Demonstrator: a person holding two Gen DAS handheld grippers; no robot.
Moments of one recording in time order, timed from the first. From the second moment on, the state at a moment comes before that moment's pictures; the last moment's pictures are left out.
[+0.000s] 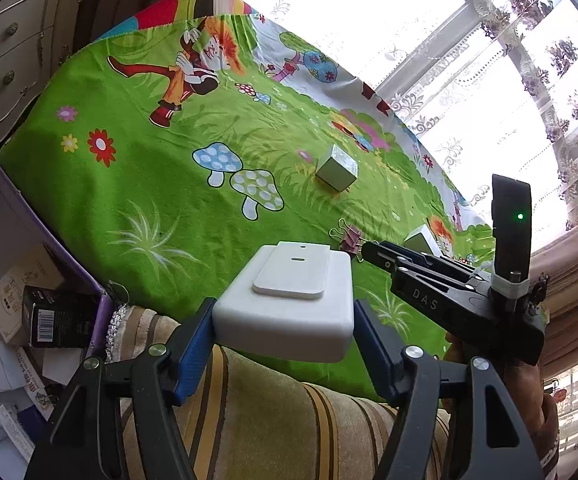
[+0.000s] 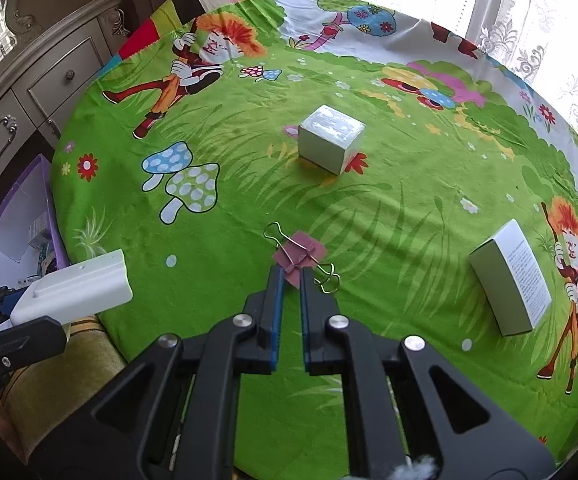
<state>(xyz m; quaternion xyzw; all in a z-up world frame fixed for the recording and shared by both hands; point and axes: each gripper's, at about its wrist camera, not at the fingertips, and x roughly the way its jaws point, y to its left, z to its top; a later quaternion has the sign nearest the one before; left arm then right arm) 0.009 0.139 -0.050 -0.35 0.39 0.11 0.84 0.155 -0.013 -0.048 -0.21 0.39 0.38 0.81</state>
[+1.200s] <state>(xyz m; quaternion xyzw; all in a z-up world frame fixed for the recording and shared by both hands) -0.131 0.234 -0.024 -0.39 0.31 0.25 0.83 -0.004 0.061 0.001 -0.18 0.38 0.54 0.73</state>
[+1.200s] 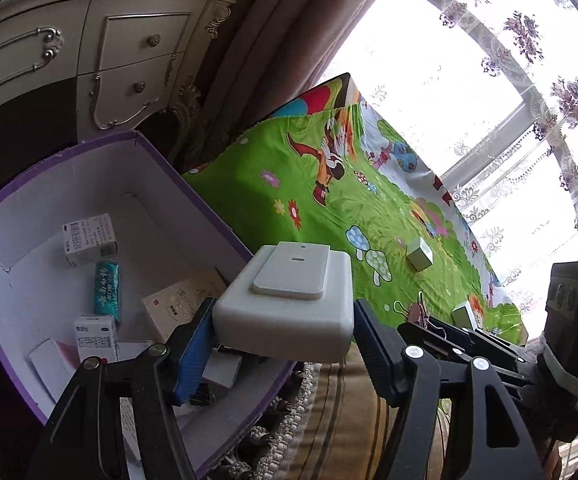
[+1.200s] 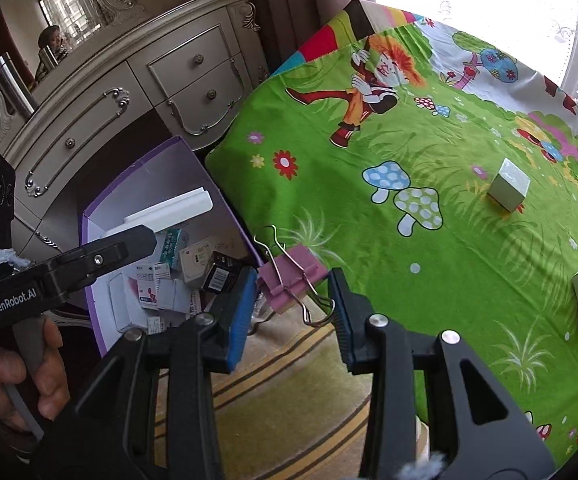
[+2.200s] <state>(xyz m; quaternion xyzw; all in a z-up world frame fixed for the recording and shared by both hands) -0.175 0.254 -0.053 -0.42 0.33 0.32 0.78 -0.083 0.098 -0.037 -0.24 0.41 0.58 0.66</state>
